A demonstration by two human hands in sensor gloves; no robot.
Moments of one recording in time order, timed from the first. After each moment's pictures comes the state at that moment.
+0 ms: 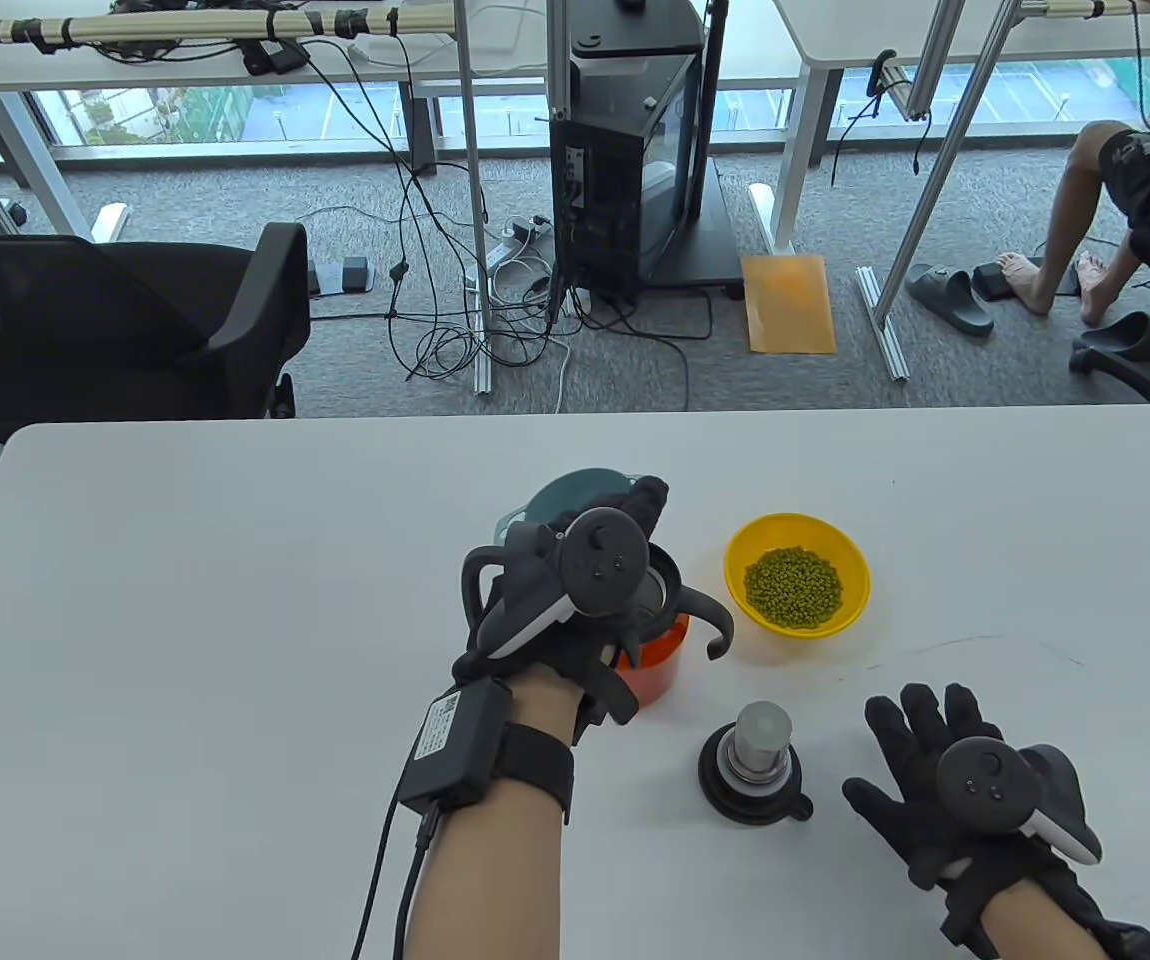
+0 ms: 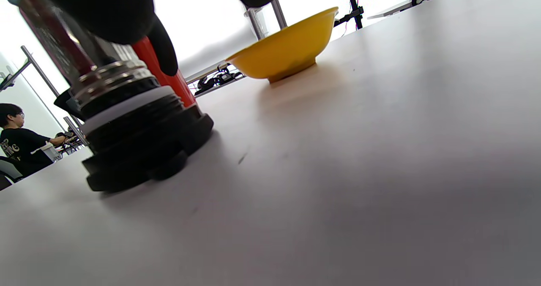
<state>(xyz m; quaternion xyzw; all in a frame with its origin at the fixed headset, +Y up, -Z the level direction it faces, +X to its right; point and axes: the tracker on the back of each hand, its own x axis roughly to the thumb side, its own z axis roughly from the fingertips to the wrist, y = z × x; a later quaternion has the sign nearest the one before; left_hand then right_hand) -0.030 -0.583 -0.348 0.04 -0.18 0.15 0.97 0.317 -0.776 -0.252 0.14 0.08 0.96 0.21</state>
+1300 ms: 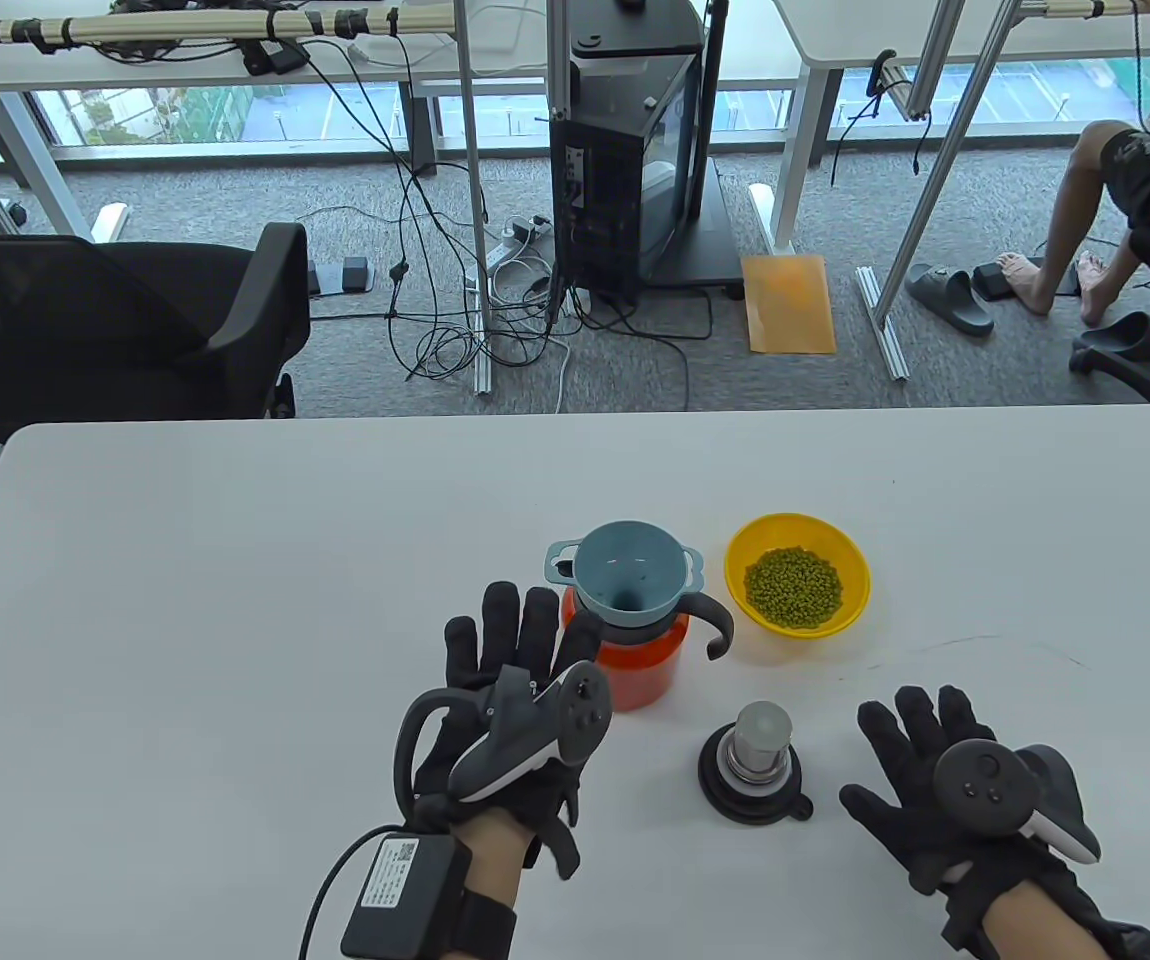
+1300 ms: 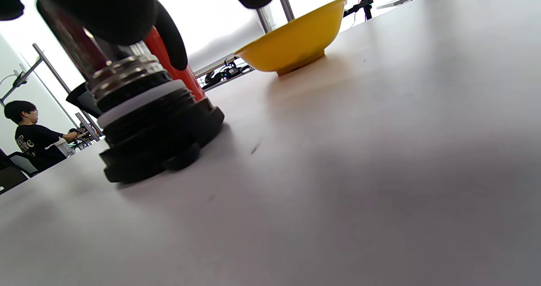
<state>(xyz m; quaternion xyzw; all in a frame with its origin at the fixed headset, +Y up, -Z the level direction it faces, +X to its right) -0.078 -0.672 -0.268 -0.09 -0.11 -0.01 0.99 0.313 -0.776 -0.249 0.15 0.09 0.96 0.21</state>
